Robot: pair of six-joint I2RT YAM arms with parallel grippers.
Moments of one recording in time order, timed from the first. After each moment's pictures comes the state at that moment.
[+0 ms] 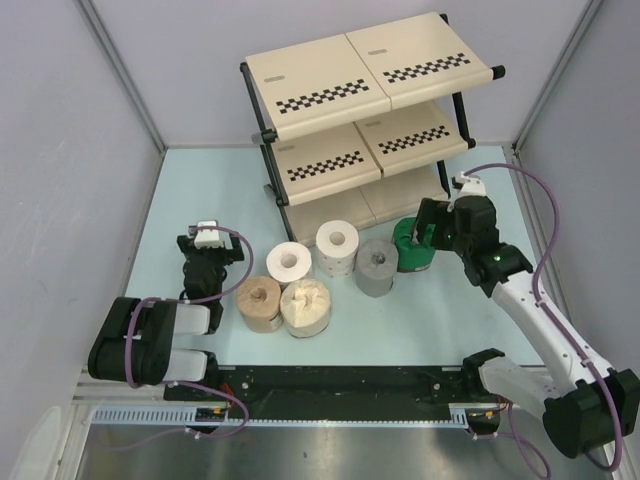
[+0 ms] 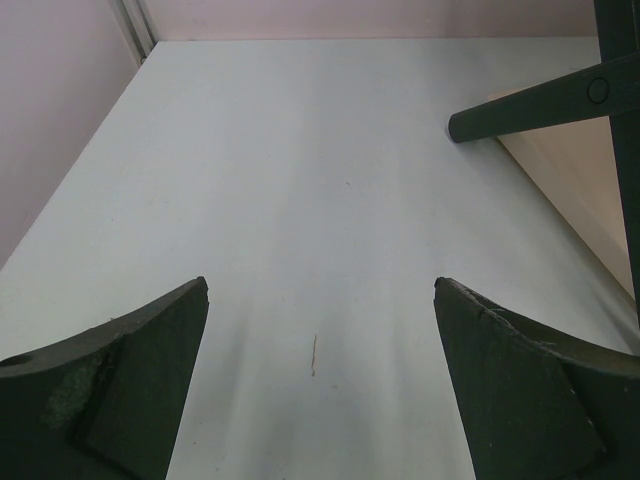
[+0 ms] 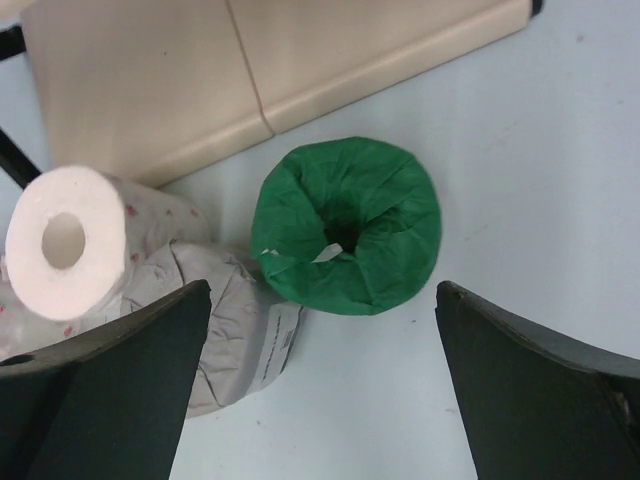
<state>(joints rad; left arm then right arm) -0.09 1.36 0.15 1.16 -0.20 0.04 0.34 1.01 0.89 -0.41 0.15 0.36</state>
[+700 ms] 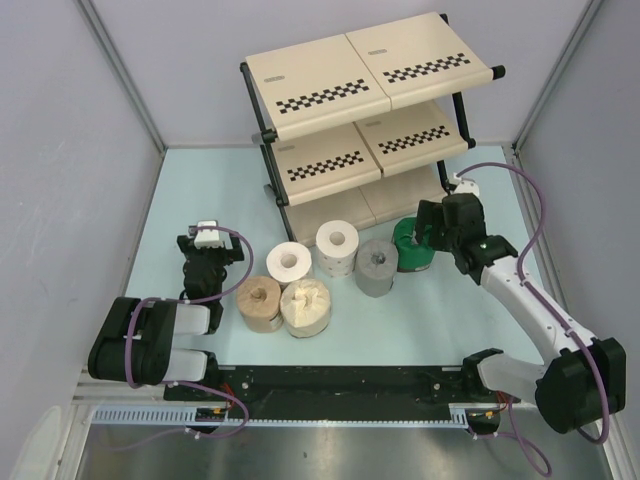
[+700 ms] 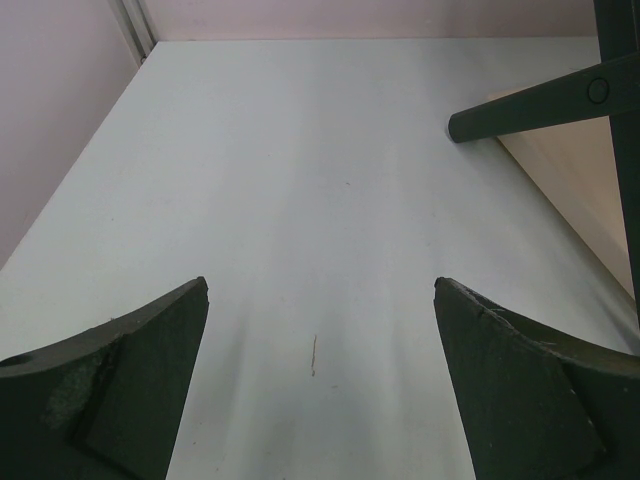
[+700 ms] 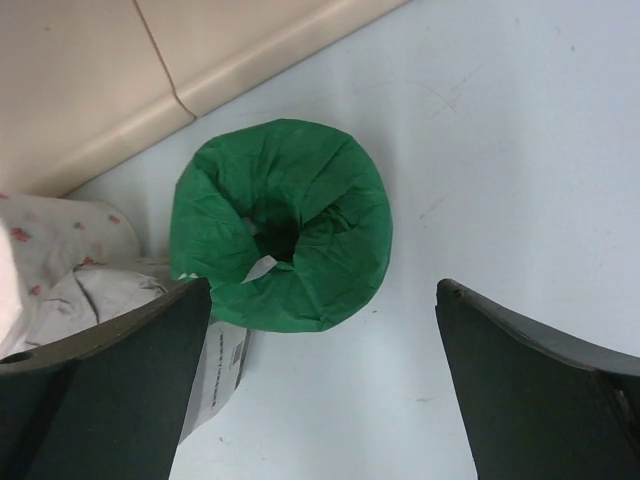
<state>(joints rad) -0.09 1.36 0.15 1.16 -0.20 0.04 0.34 1.13 0.89 -0.42 0.22 0.37</state>
